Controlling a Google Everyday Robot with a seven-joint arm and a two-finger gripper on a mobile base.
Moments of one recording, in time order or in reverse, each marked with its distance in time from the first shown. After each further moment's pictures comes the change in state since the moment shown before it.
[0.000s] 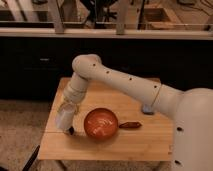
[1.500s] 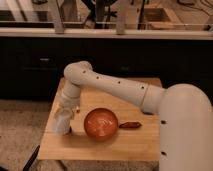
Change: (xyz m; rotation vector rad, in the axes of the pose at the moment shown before) arm 0.009 -0.005 0.049 -0.051 -0.029 -0.037
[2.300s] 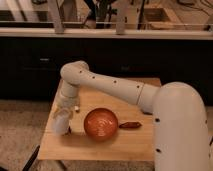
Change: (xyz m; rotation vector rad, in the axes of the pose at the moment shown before) arm 0.007 -0.004 0.008 -0.023 -0.009 -0.038
